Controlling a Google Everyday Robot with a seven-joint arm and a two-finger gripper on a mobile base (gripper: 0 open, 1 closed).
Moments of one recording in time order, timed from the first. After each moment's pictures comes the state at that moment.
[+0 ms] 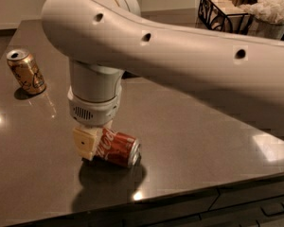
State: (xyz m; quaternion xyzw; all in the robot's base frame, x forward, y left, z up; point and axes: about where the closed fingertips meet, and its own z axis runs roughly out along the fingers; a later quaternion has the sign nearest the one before) arm 0.402 0.098 0.852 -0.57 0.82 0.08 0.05
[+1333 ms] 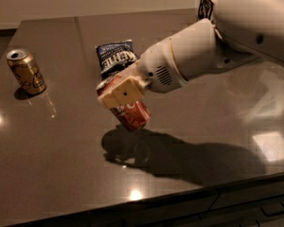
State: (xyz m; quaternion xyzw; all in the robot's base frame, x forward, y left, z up) arm 0.456 0.053 0.948 -0.51 0.73 0.33 0.33
